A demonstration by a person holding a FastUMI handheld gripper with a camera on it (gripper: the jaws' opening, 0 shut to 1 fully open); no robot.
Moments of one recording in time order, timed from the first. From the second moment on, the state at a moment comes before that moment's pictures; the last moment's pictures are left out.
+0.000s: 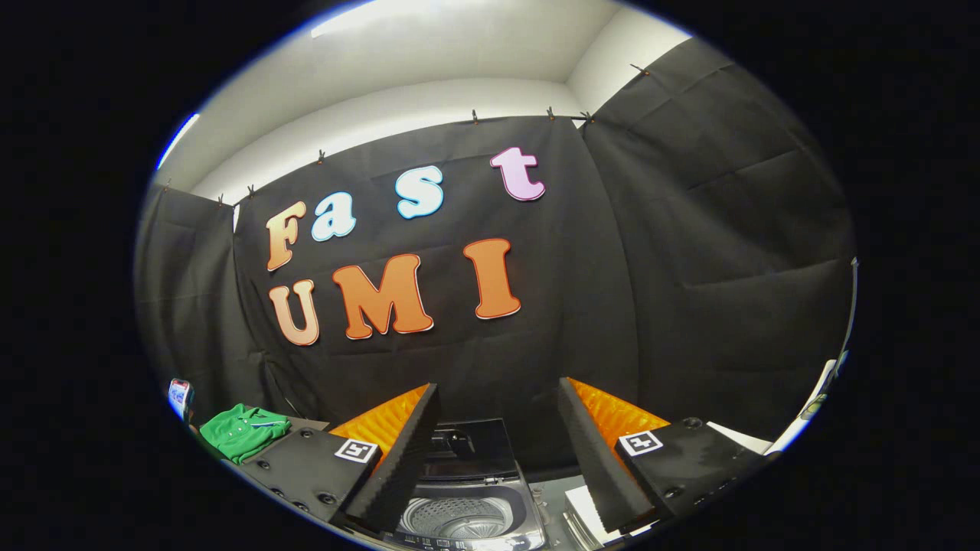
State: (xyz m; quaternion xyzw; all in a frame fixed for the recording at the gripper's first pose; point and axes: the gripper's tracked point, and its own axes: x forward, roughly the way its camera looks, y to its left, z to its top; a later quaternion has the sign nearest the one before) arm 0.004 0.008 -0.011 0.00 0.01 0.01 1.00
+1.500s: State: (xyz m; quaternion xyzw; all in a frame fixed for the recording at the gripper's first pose) arm 0.024 0.086 -0.010 0.00 0.01 0.02 1.00
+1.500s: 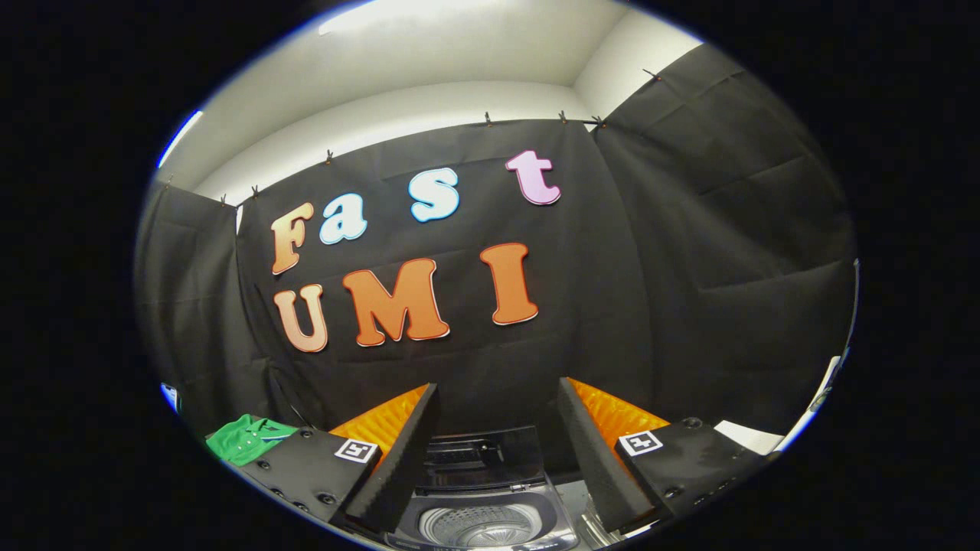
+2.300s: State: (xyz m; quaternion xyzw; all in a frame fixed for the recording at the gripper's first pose) arm 0.014 0.316 -0.052 0.02 0.03 0.18 0.98
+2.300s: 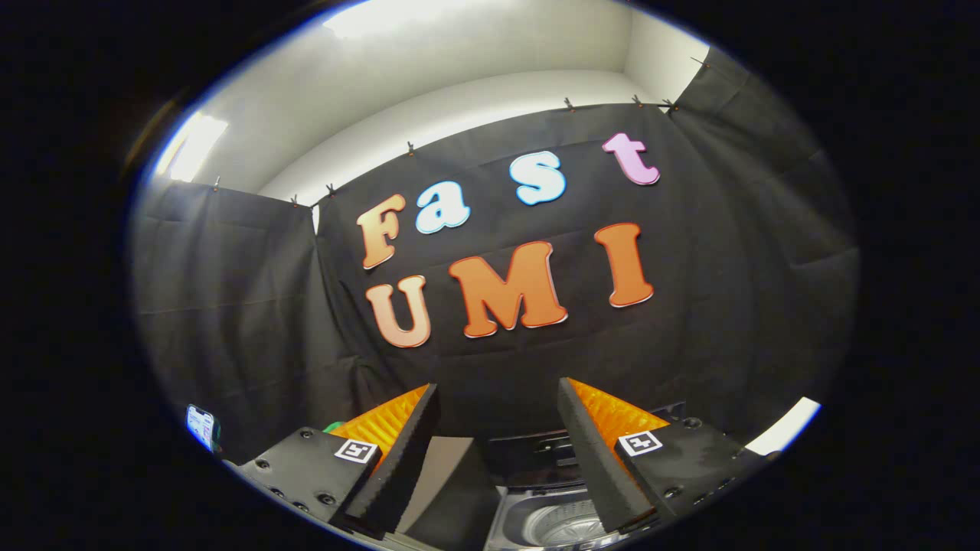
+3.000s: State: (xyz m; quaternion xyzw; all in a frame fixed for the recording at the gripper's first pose) arm -0.006 0.560 -0.157 0.02 0.14 0.36 0.92
